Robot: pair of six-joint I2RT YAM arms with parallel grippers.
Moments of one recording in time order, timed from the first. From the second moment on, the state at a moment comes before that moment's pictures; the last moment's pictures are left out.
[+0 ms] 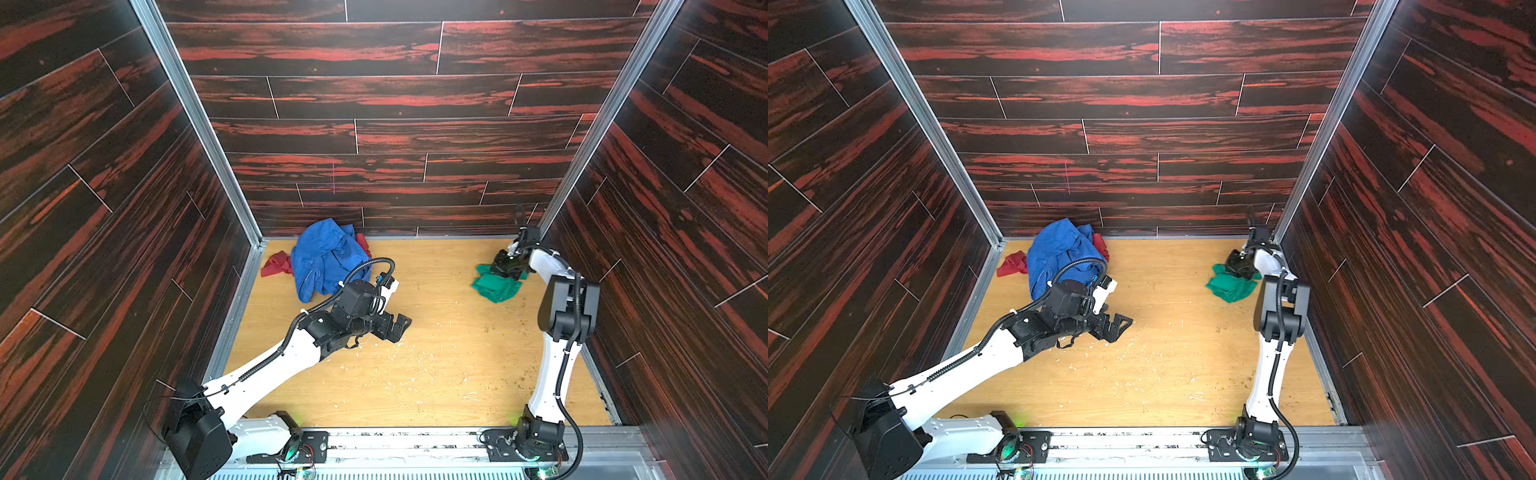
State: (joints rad) left arm -0.72 1.26 1.00 -0.37 0.13 -0.21; right arm -0.14 2.29 1.87 -0.66 -0.36 0.42
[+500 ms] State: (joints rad) left arm -0.62 1.16 1.02 -0.41 0.07 -0.16; right arm -0.12 2.14 1.81 -0.62 -0.39 0.41
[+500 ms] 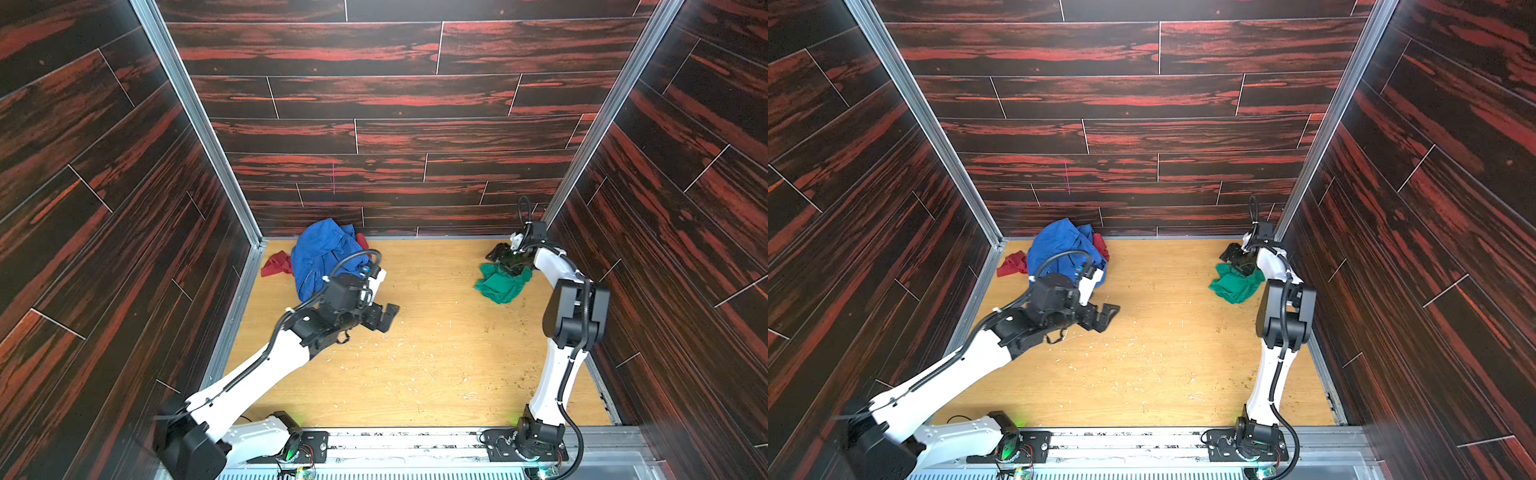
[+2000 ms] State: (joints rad) left arm -0.06 0.98 0.39 0.10 -0.57 -0.15; right arm -0.25 1.05 0.43 0.06 -0.20 0.29
